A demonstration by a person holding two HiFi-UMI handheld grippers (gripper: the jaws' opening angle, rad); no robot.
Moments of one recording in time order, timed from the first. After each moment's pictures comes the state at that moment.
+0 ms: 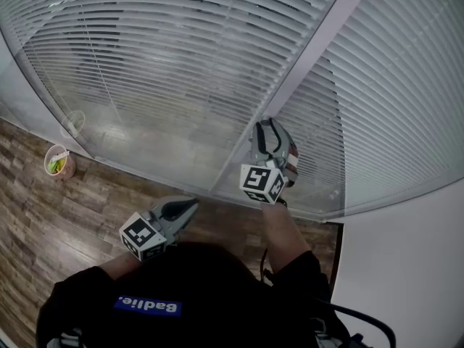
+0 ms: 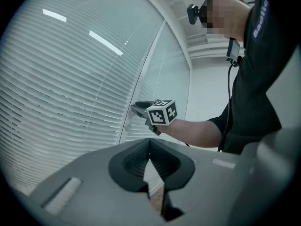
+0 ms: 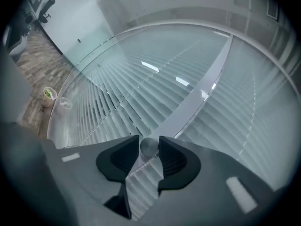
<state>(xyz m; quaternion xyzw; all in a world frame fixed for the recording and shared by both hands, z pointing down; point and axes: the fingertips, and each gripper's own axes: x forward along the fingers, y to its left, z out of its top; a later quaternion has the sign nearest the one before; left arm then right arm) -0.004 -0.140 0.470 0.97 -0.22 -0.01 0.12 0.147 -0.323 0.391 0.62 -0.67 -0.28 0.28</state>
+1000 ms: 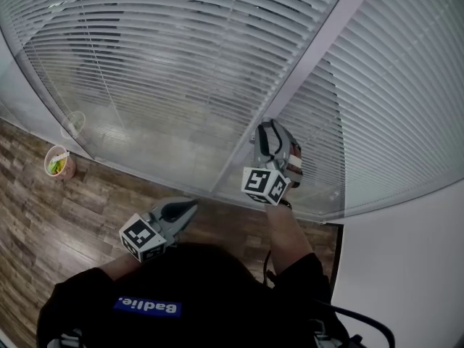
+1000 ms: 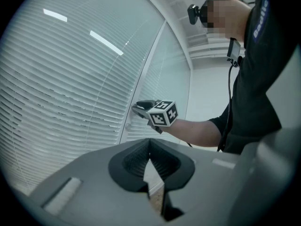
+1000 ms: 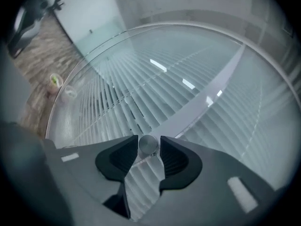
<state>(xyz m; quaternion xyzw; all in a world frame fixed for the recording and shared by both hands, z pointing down) -0.007 -0.141 0.472 0.97 -0.22 -0.01 0.13 0.149 -0.323 0.393 0.60 -0.65 -0.32 0.33</state>
